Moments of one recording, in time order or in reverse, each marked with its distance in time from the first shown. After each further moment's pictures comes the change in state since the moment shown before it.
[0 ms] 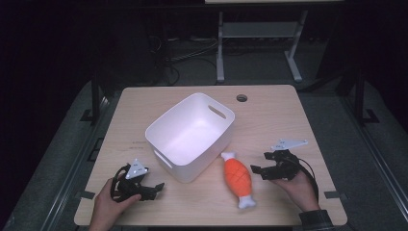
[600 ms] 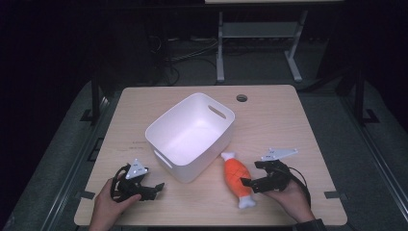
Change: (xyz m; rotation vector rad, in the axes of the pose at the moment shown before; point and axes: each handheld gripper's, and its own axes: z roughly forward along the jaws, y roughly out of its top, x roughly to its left) left arm 0.000 0.000 0.000 0.000 0.000 0.001; right arm 0.035 -0.005 0.009 0.014 0.090 -0.029
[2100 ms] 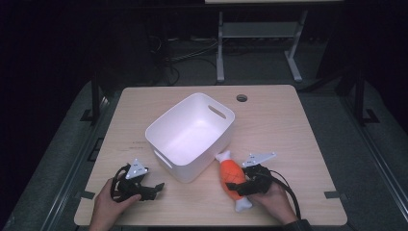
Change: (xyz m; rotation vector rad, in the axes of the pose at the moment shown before) left arm 0.000 0.000 0.000 0.000 0.000 0.000; right arm 0.016 -0.002 0.045 0.039 0.086 -0.072
